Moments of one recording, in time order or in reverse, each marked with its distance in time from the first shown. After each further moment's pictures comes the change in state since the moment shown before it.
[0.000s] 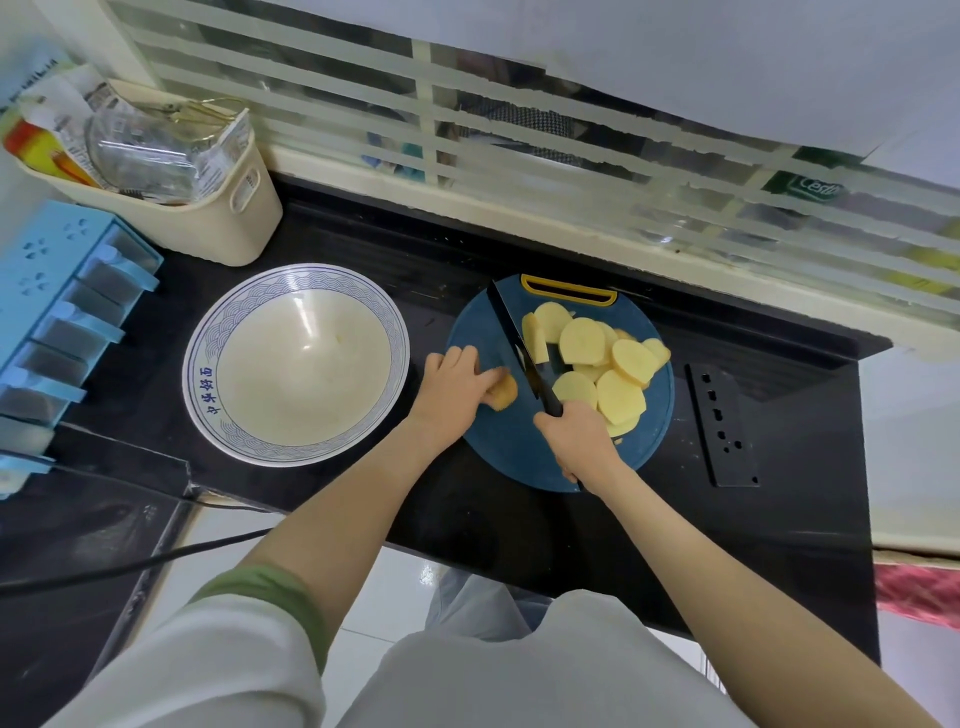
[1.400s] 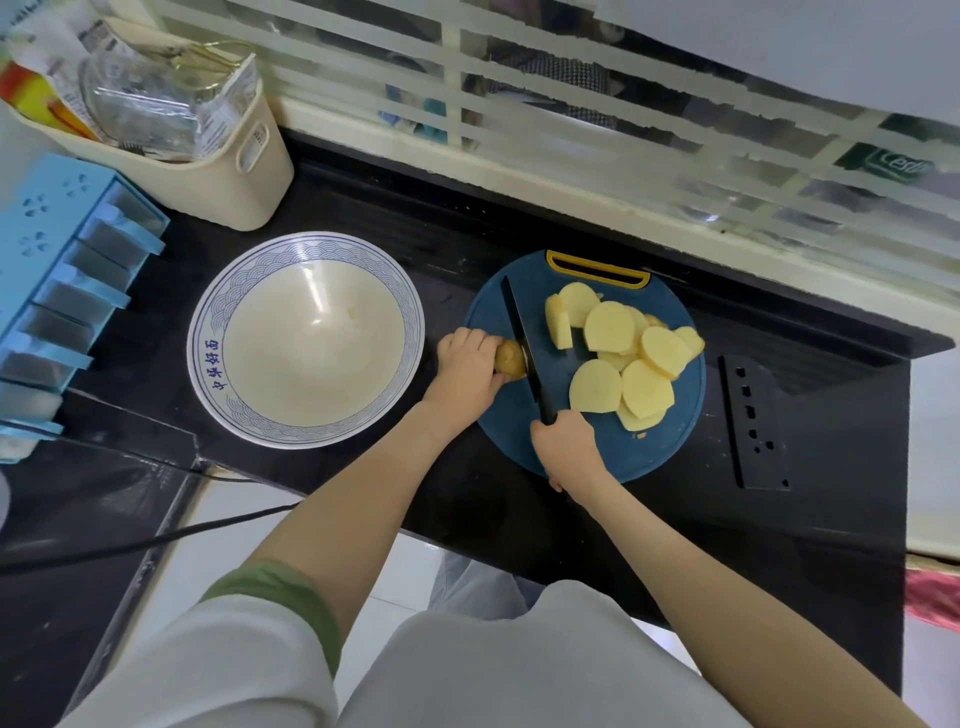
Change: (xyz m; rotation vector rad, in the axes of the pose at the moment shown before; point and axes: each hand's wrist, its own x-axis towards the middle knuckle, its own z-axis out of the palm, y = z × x) left_hand 0.008 0.000 0.009 -0.284 -0.100 -0.221; right_hand 0.021 0.020 0.044 -0.067 0.046 0.100
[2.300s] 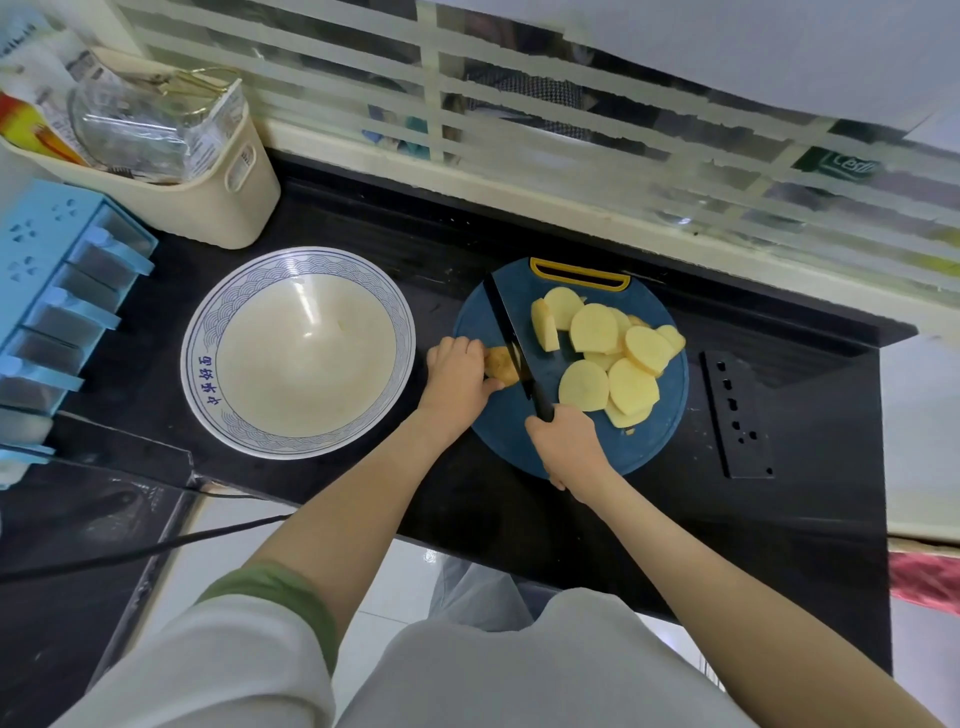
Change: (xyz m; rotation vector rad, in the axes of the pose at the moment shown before) left_hand 0.000 0.006 -0.003 0.029 0.005 -0.096; right_hand -0.022 -0.012 -0.018 0.081 -0.047 -0.054
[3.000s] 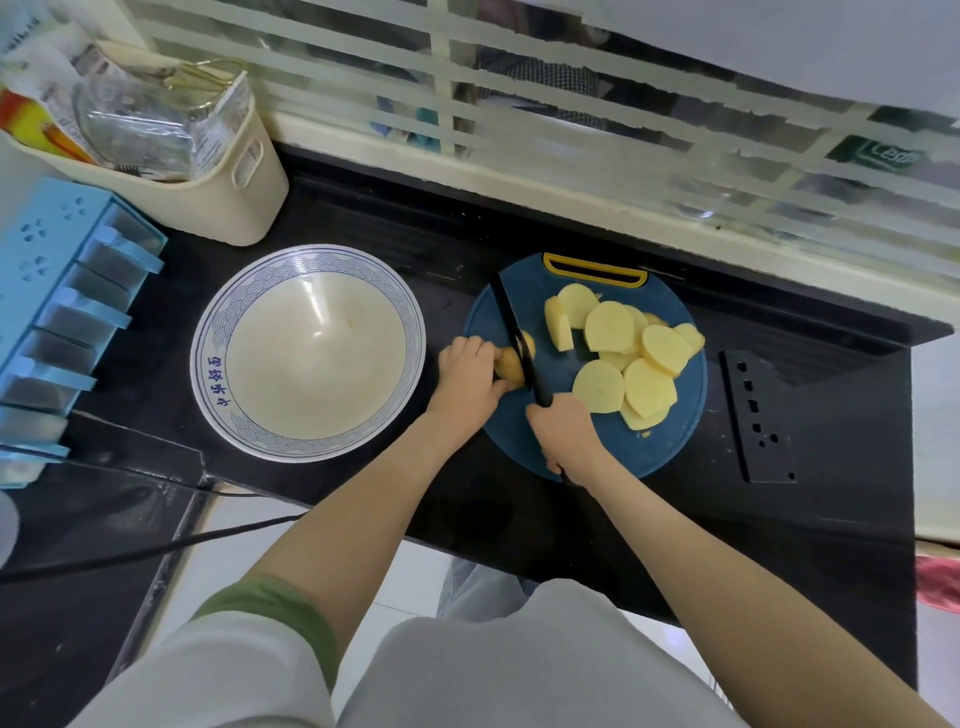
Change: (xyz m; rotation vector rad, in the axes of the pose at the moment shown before) left_hand -0.001 -0.004 0.000 -0.065 -0.023 0.037; right_hand 0.025 -0.007 0.015 0.100 -0.010 0.066
